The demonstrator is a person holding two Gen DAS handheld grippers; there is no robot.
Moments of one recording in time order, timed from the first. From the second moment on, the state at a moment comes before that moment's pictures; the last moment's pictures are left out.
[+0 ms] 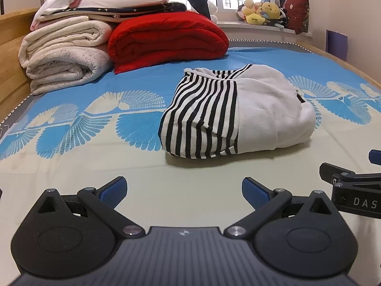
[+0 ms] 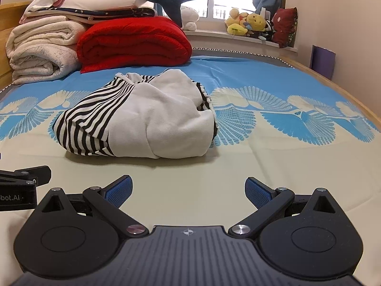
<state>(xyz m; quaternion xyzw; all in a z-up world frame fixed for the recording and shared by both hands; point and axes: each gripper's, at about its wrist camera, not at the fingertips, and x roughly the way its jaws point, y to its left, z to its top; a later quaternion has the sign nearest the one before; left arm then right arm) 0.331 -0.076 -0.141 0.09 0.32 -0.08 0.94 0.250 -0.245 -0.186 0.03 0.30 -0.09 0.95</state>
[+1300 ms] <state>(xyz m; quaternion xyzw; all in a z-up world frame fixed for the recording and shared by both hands) 0.331 -0.079 -0.144 0.09 0.32 -0.07 0.94 0.251 -0.241 -0.190 0.02 0.30 -0.09 0.95</state>
